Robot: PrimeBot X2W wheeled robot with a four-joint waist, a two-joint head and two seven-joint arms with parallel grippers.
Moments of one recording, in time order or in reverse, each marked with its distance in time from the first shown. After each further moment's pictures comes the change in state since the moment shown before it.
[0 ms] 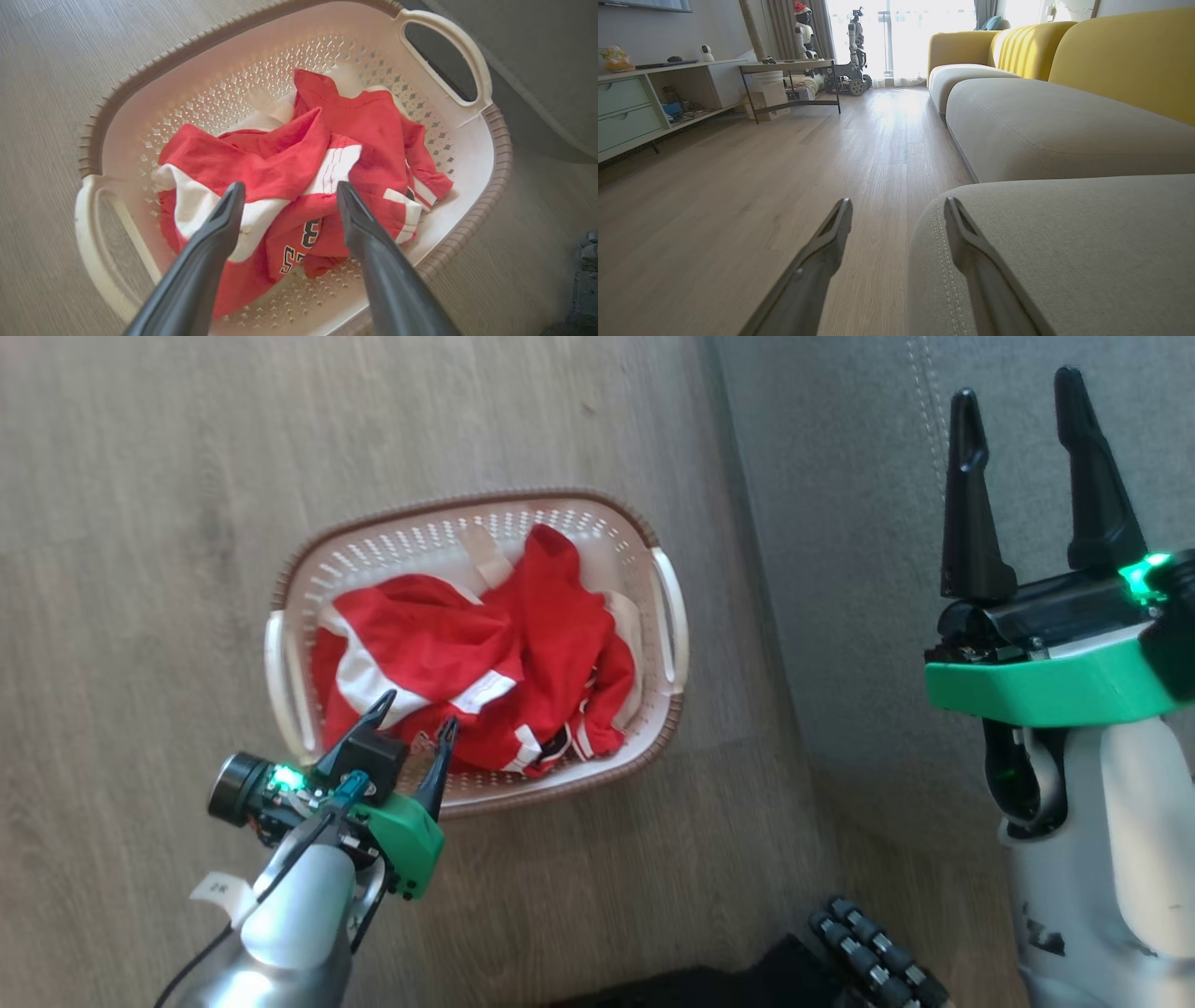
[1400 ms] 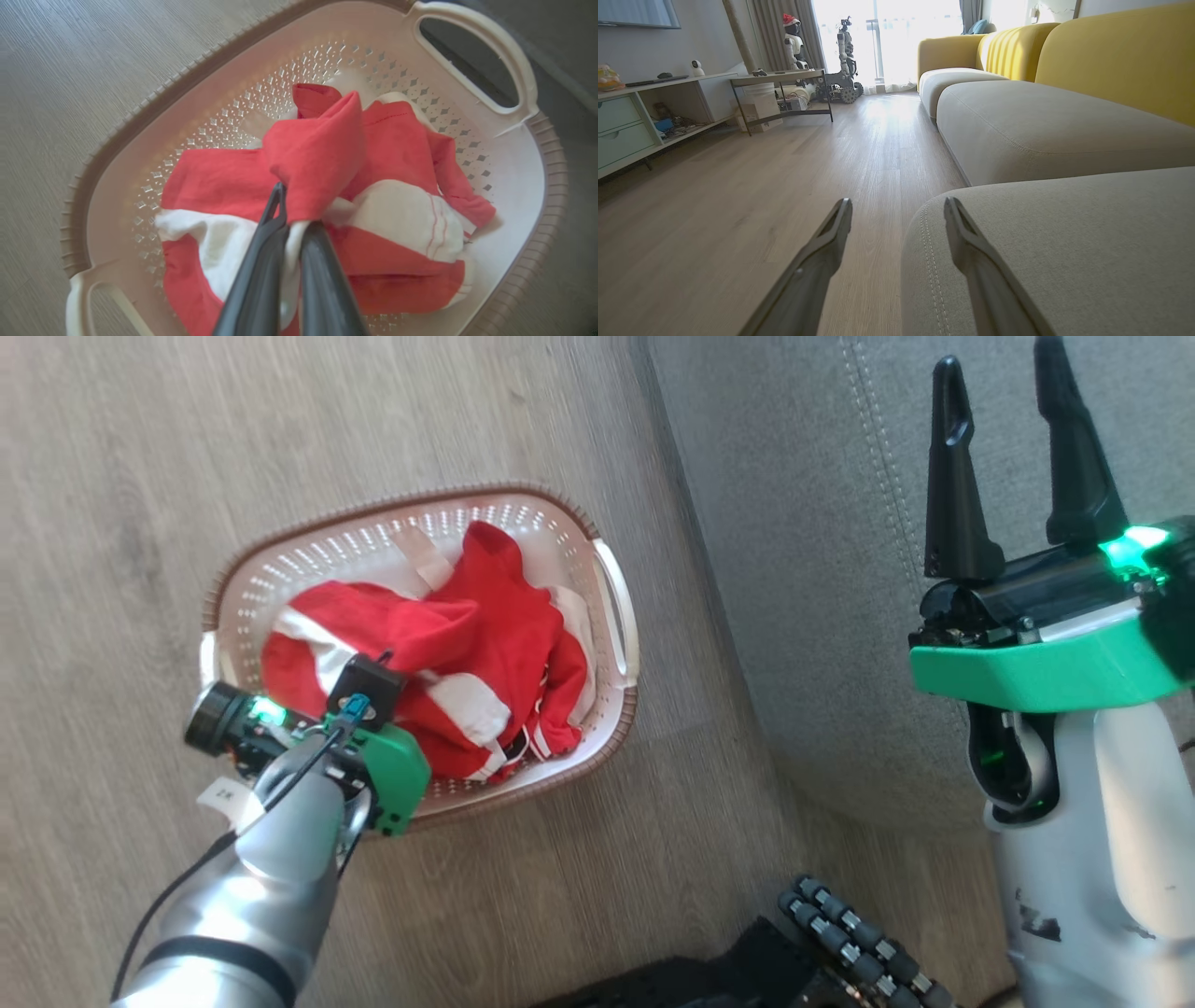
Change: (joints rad) left arm -0.229 -0.001 -0.088 0.265 0.011 0.042 0.029; right arm -0.044 0.000 0.046 -0.005 0.079 0.000 0.000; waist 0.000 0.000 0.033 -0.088
